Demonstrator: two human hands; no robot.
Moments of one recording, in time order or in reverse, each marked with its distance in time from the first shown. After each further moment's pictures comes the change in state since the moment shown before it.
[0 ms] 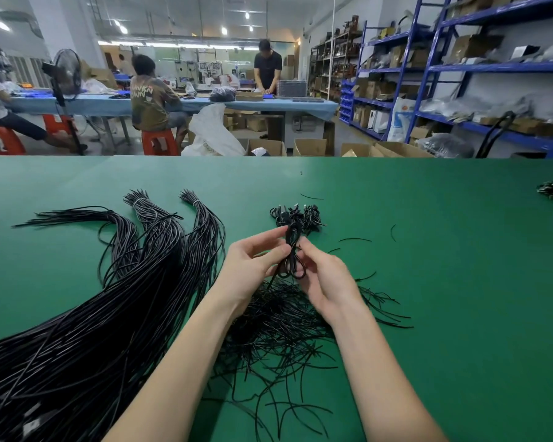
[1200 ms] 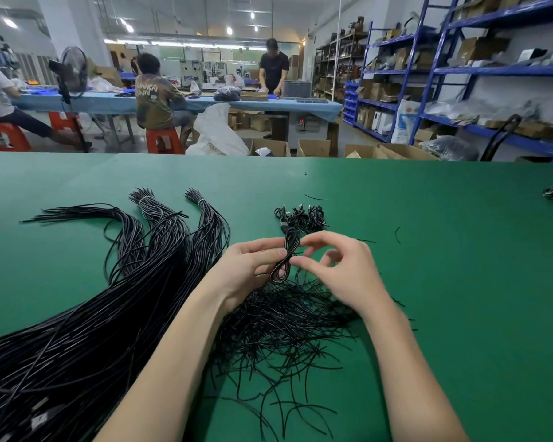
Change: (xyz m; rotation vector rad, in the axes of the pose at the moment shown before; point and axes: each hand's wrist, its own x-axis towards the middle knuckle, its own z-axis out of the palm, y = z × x) left_hand 0.000 0.010 -0.021 -0.069 -0.128 -0.222; right_hand -0.011 -0.031 -0.021 -1.085 -0.118 -0.643
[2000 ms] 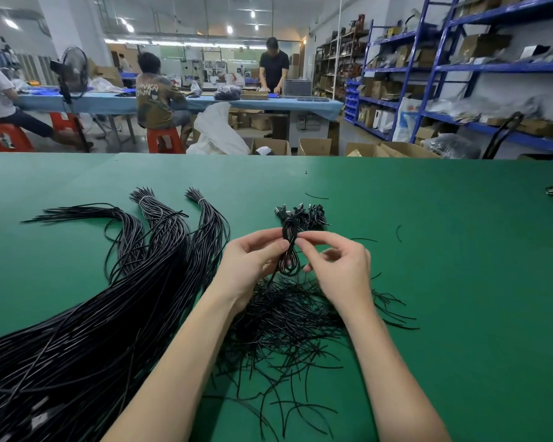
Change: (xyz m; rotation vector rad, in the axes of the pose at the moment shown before) left_hand 0.006 -0.009 0.011 0.014 0.147 0.192; right_hand -0.001 0.005 0.026 0.212 0.260 0.052
